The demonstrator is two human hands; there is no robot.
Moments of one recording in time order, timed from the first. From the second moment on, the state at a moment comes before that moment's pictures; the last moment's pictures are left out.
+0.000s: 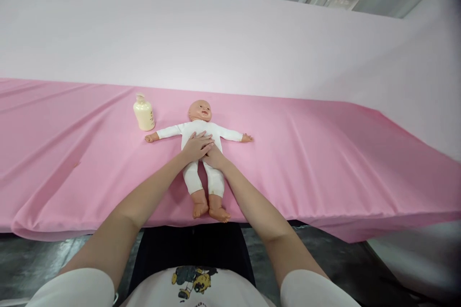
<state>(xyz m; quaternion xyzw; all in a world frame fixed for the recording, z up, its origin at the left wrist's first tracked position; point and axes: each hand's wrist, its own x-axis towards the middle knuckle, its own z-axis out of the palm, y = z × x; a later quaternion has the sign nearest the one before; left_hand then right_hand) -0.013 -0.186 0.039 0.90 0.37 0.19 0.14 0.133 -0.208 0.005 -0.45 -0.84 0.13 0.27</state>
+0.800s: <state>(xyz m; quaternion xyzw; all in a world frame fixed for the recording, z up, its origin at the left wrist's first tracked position) -0.026 -0.120 0.005 0.81 0.54 0.24 0.08 0.143 -0.212 0.023 -0.43 -0.73 0.33 0.41</state>
